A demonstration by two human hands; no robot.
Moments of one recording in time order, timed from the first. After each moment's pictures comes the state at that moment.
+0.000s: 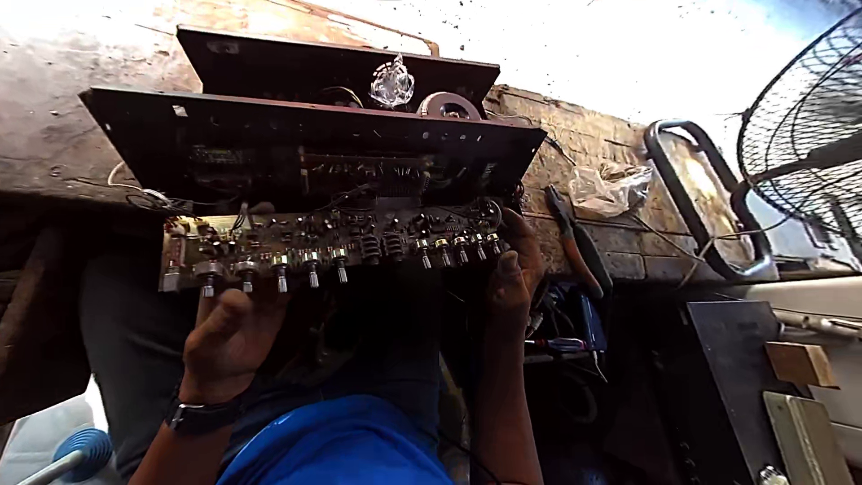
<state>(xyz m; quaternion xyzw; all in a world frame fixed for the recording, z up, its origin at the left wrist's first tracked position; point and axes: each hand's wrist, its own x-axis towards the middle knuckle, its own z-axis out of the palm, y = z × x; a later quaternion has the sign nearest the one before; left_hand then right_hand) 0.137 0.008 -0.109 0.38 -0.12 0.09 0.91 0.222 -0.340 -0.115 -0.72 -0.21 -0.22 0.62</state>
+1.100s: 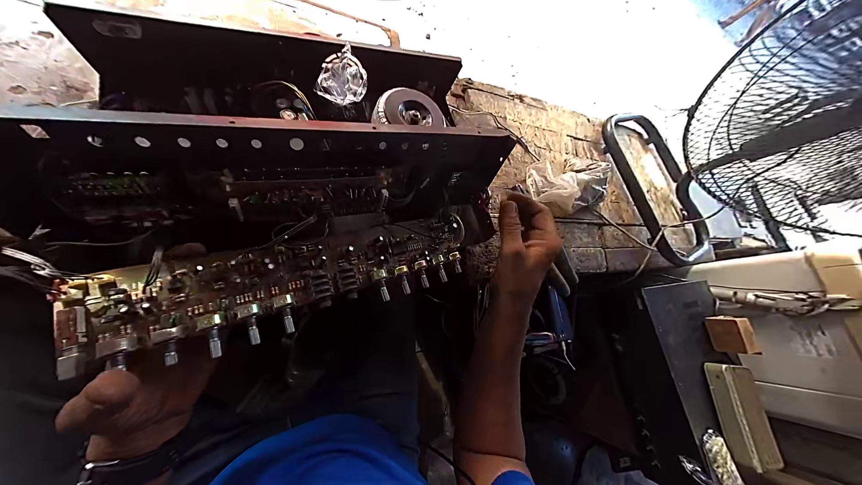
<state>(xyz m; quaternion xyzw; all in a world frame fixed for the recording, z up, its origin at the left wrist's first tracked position) 0.139 0.021 -0.135 0.35 -0.13 0.09 0.92 0.251 -0.367 -0.078 -0.82 -0.01 -0.30 0.49</state>
